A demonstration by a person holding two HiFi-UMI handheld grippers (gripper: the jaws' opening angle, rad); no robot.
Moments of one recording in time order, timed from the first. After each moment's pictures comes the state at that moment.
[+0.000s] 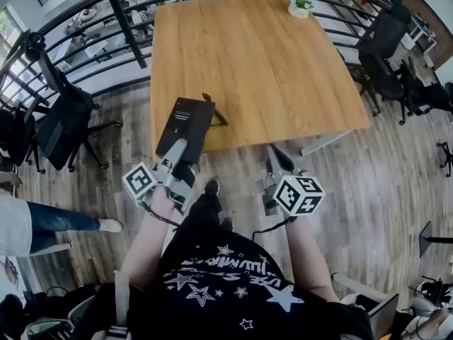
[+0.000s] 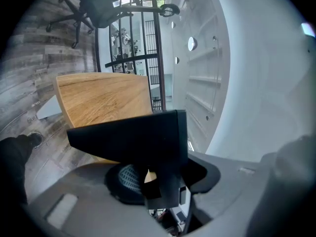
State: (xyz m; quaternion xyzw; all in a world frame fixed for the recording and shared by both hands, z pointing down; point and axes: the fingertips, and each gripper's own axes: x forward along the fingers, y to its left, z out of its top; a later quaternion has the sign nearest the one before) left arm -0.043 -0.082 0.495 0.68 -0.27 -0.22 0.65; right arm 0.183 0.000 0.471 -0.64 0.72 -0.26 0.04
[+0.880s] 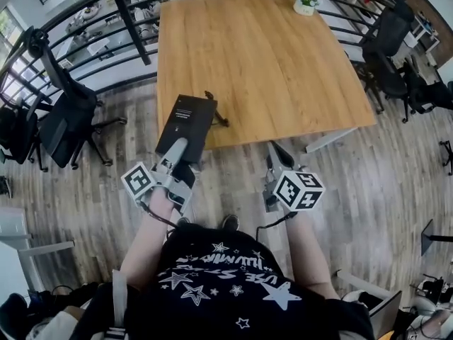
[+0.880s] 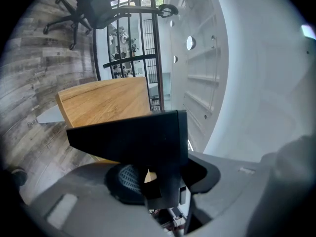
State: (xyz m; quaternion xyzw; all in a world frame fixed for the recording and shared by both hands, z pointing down) left arm -0.069 -0.076 0.486 0.69 -0.26 -0.22 0.64; right arm 0.158 -0.006 0.477 -0.64 0.72 -0.27 0.04
